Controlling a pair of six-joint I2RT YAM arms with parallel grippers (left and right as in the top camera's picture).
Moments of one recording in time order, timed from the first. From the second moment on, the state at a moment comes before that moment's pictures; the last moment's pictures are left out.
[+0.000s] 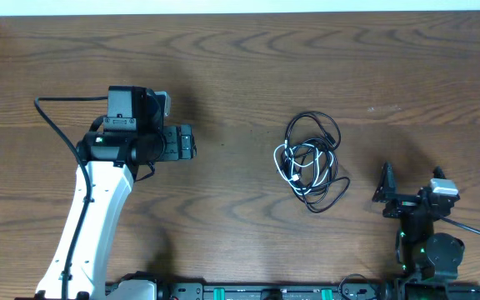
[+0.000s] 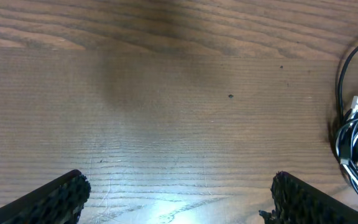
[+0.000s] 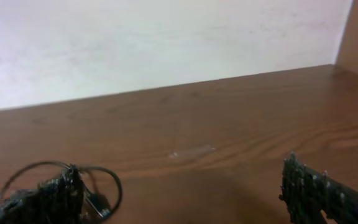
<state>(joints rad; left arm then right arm) -0.05 1.34 1.07 -0.84 0.18 -0.10 -0.08 0.01 0.01 -0.05 0.00 0.12</state>
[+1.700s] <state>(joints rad) -0.05 1.34 1.07 -0.84 0.18 -0.10 0.23 1.41 1.13 -0.77 -0.72 0.31</state>
